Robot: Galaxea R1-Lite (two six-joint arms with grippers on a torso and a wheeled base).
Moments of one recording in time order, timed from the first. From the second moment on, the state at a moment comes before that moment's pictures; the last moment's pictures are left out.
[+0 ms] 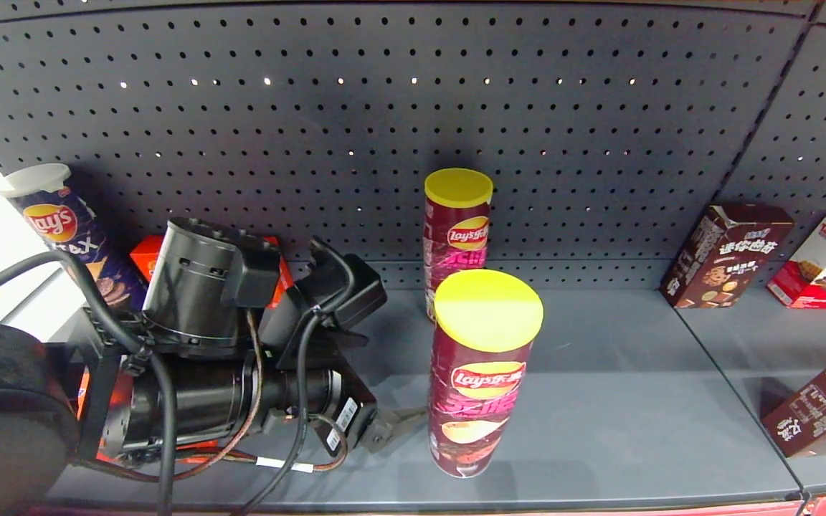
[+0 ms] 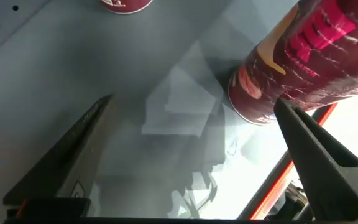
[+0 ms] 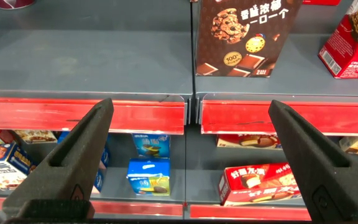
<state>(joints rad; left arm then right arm) -0.67 1.59 -0.89 -0.13 -0.11 0.16 0.00 0.00 0.00 0.00 0.03 0.00</state>
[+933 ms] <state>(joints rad) -0.67 1.60 -0.89 -0.13 -0.11 0.16 0.00 0.00 0.00 0.00 0.03 0.00</state>
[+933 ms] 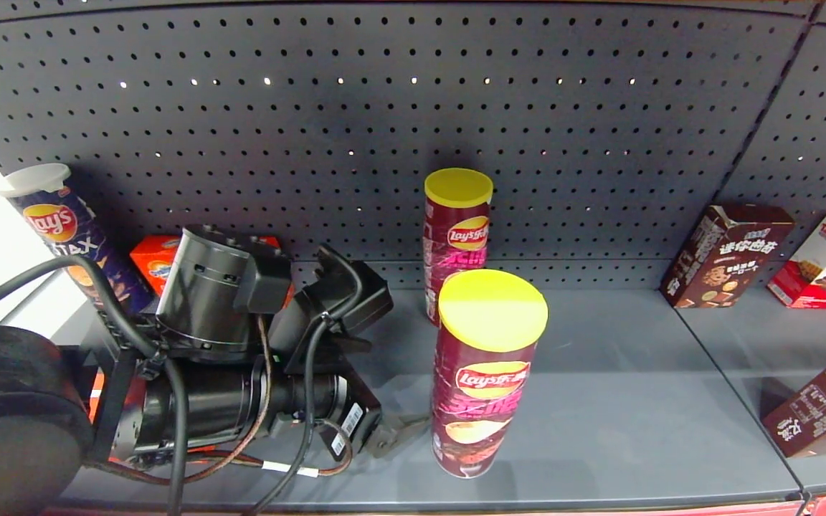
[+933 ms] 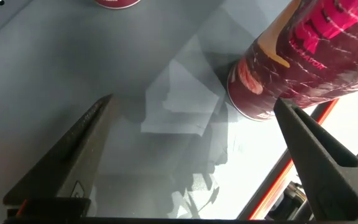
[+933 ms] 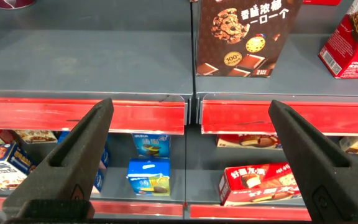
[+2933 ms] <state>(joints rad) -0.42 0.11 -0.23 0.19 -0.11 0.11 0.00 0.00 0.00 0.00 0.04 0.00</state>
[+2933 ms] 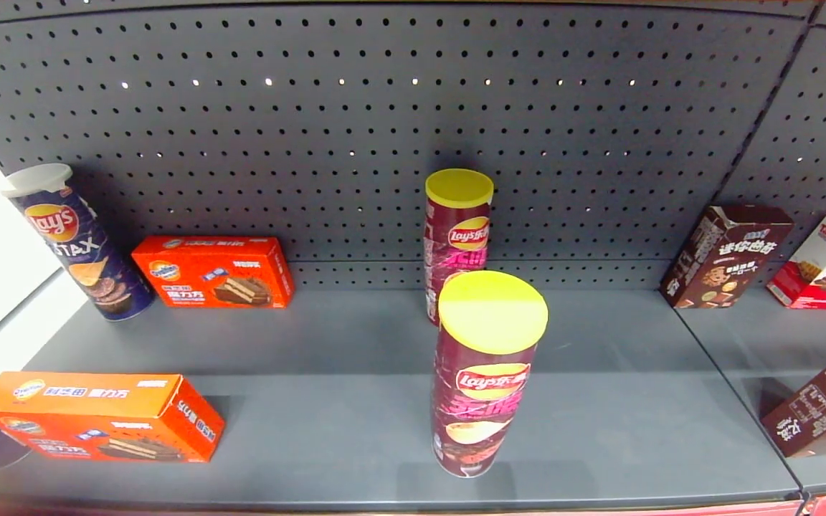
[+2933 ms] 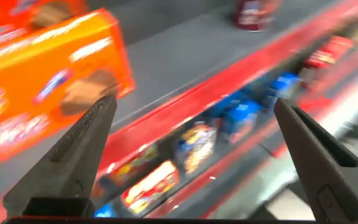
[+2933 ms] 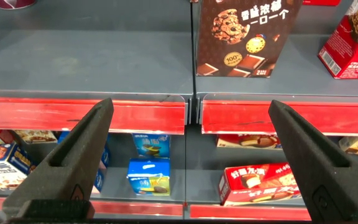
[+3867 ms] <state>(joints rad) 0.00 0.02 0.00 0.00 -0.10 0.11 0.00 0.00 0.00 0.00 0.04 0.00</state>
